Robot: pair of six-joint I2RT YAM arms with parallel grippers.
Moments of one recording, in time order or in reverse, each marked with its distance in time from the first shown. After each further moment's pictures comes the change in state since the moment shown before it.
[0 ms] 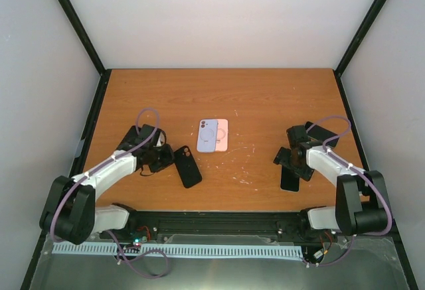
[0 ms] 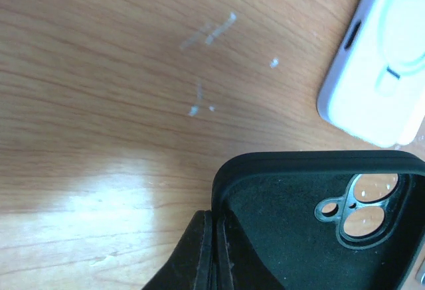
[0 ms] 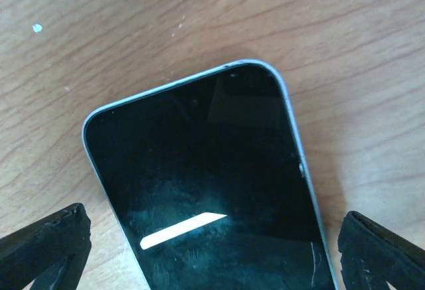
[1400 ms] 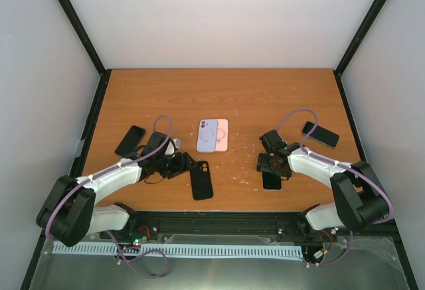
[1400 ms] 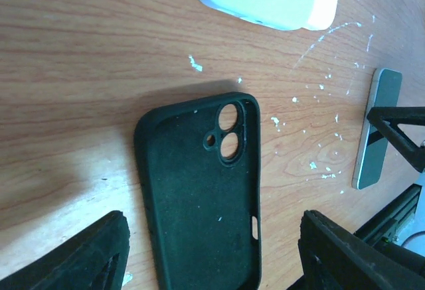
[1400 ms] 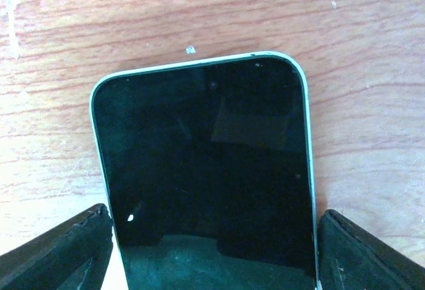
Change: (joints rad) left arm -0.162 0.003 -0.096 0.226 0.206 0.037; right arm 0.322 0.072 0.004 0.100 0.018 -0.035
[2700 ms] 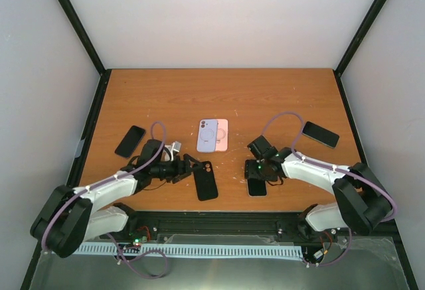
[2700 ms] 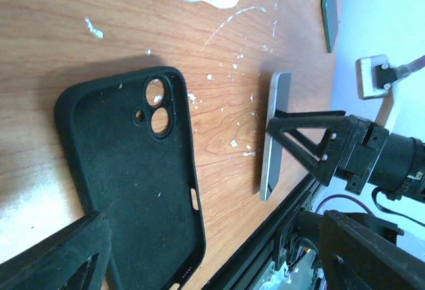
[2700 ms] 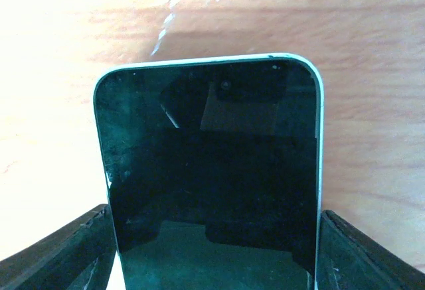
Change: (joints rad) left arm -0.001 -0.070 -0.186 0.352 0.180 -0.168; right arm 0.169 -0.019 0.003 0.032 -0.093 0.037
